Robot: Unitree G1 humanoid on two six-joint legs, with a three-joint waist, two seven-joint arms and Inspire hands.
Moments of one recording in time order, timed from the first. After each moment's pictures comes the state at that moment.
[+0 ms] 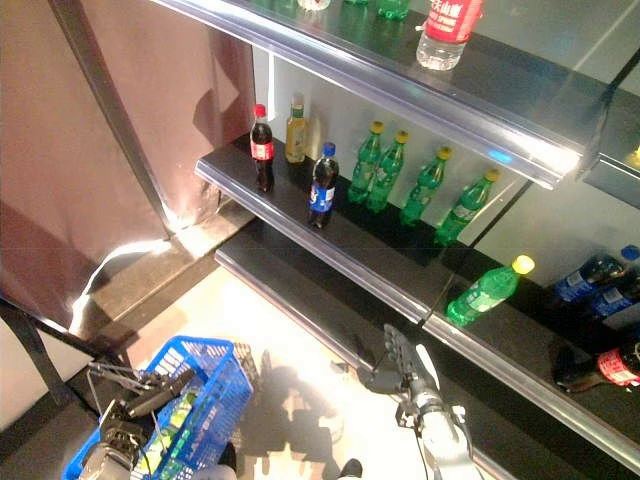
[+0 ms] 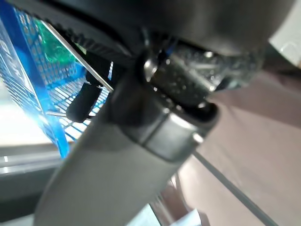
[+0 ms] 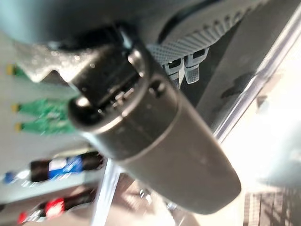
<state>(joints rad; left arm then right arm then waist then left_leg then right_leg) 0.23 0.27 0.13 0.62 -0.76 -0.06 -0.03 0.14 -0.34 0.10 0.51 0.08 -0.13 -0.06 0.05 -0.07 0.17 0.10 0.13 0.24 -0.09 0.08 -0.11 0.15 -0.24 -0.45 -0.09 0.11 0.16</state>
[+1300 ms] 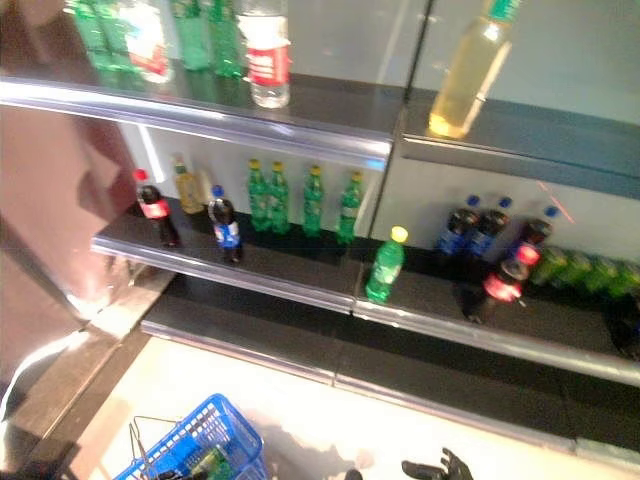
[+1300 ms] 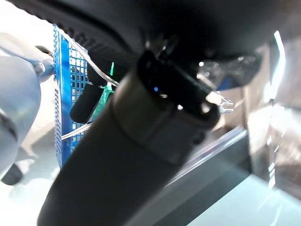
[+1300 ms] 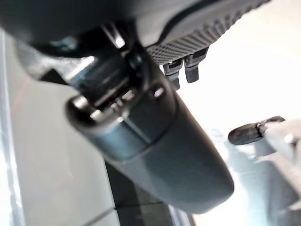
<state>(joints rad) 0.09 0.27 0.03 1.25 -0.55 -0.13 -0.17 0.03 -0.29 -0.08 1.22 0.31 -0.14 -0.08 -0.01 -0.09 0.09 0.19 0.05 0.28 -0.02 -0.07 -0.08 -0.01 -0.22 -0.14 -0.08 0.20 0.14</state>
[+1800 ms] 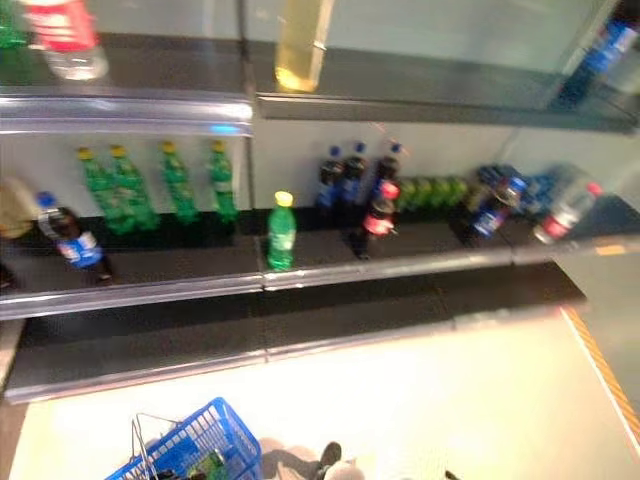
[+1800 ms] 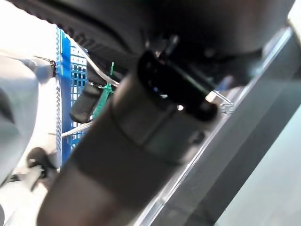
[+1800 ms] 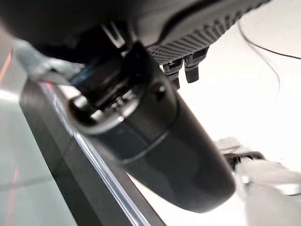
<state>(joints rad) 0.06 0.28 0.05 1.26 -0.55 -0.09 -0.18 0.08 -0.30 -0.12 1.24 0.31 -0.19 -0.02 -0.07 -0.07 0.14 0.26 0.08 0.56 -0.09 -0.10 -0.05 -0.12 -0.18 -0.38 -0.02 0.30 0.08</state>
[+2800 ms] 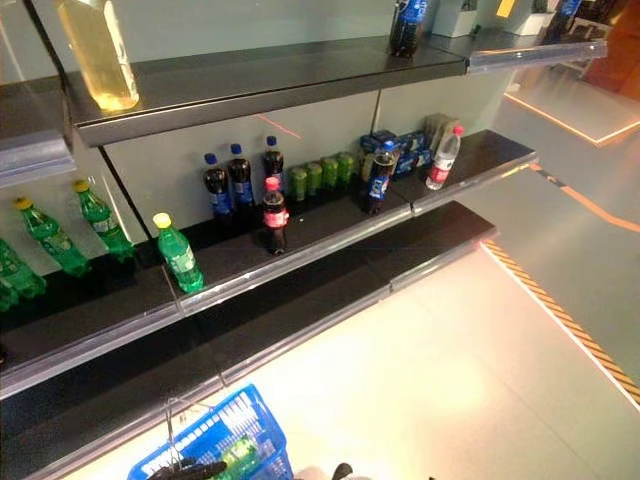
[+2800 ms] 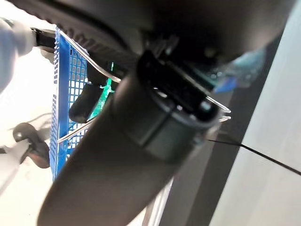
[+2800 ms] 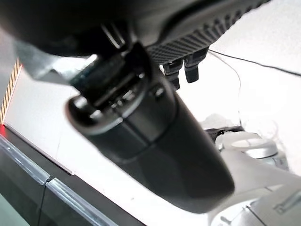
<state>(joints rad) 0.05 0.25 0.02 1.26 -0.51 -0.06 -0.18 0.10 -0.28 -0.06 1.27 0.30 -0.12 0.06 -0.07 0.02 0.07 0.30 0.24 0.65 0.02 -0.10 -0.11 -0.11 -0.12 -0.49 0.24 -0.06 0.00</state>
